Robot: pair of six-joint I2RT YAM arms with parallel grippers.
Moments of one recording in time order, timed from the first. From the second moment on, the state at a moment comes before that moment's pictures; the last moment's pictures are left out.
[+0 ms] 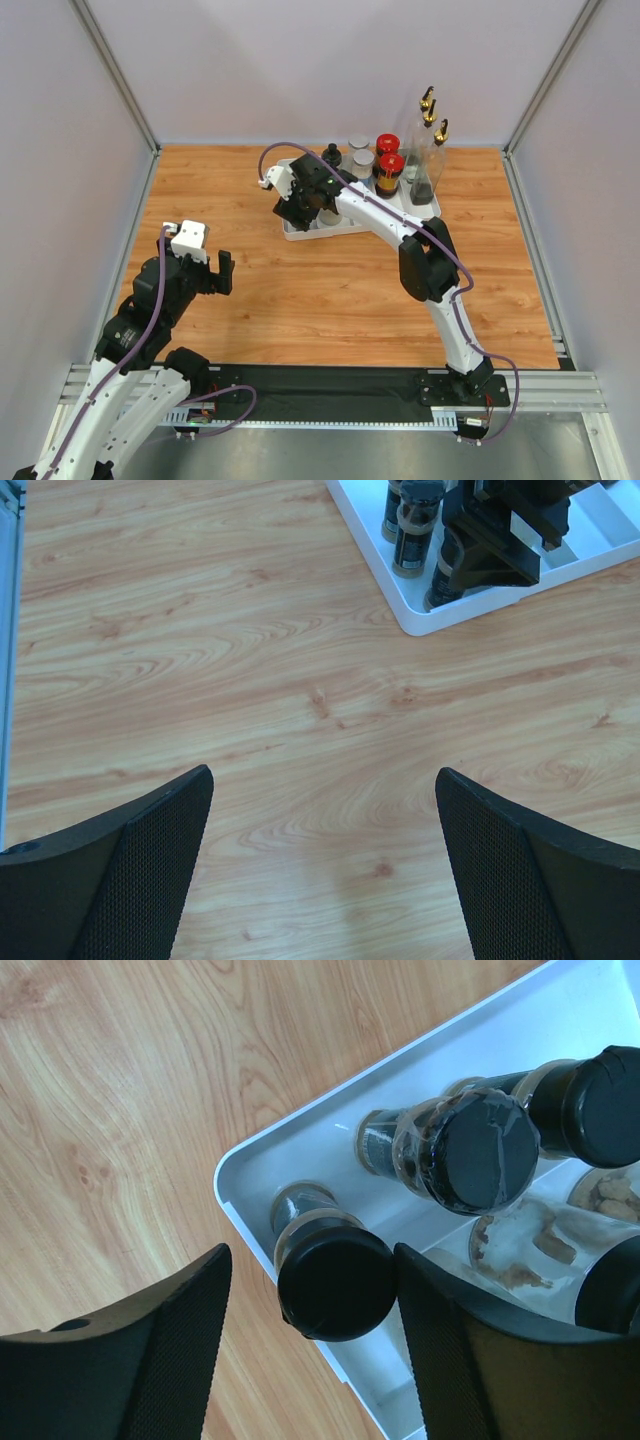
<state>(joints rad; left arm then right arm) -0.44 0.47 0.77 -0.65 -0.21 -0.05 0.71 2.27 2.05 -0.66 -0.16 -0.46</state>
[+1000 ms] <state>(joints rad) -0.44 0.47 0.77 -0.65 -0.22 -0.05 0.71 1.71 1.70 -0.55 -0.12 -0.48</state>
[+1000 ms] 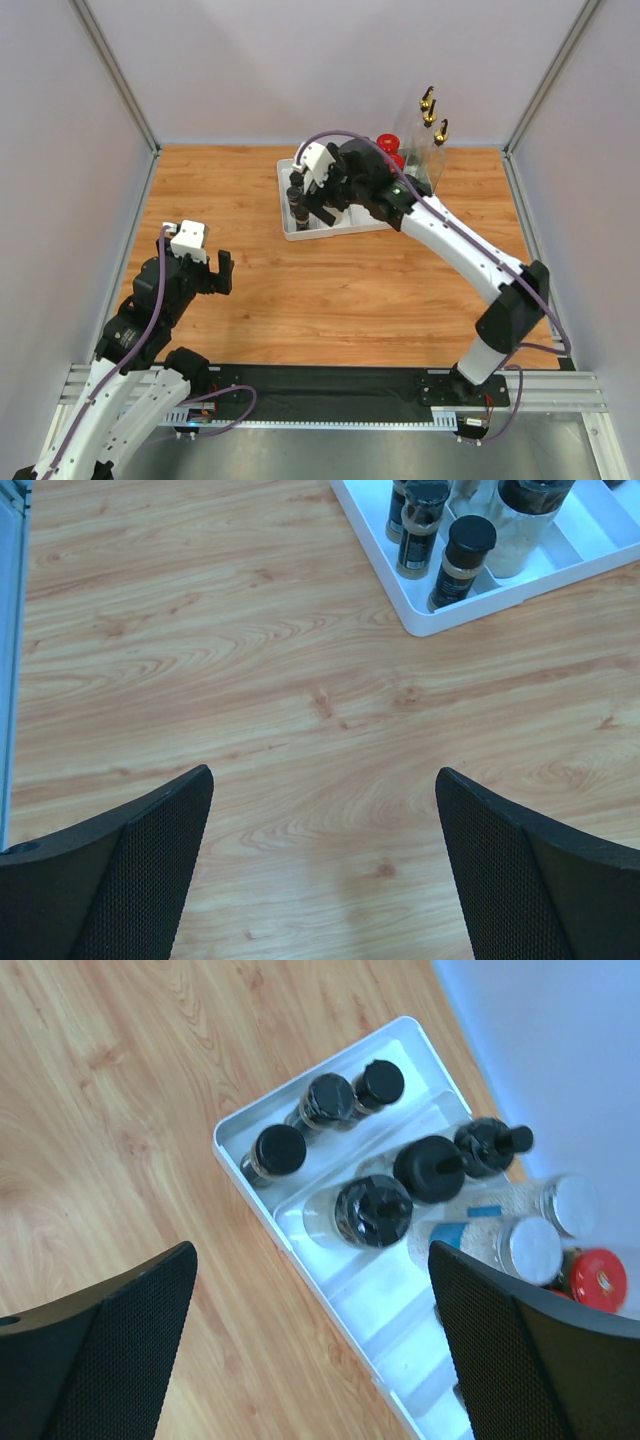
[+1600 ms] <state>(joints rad) -0.44 0.49 0.76 -0.65 -0.24 -0.05 0.54 1.07 1.12 -0.40 -0.07 -0.41</state>
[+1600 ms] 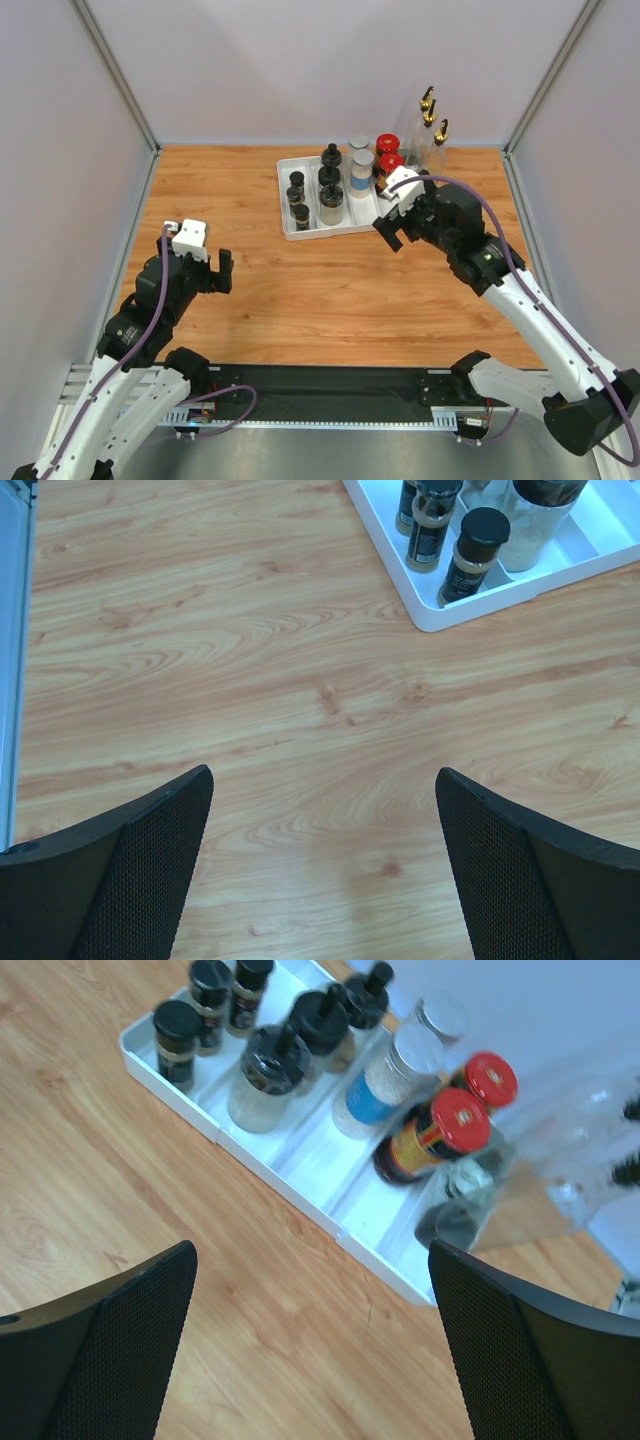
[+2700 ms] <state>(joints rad) -0.41 0.77 0.84 -0.50 -0.26 -0.05 0.02 0.87 0.82 -0.28 0.15 -0.07</state>
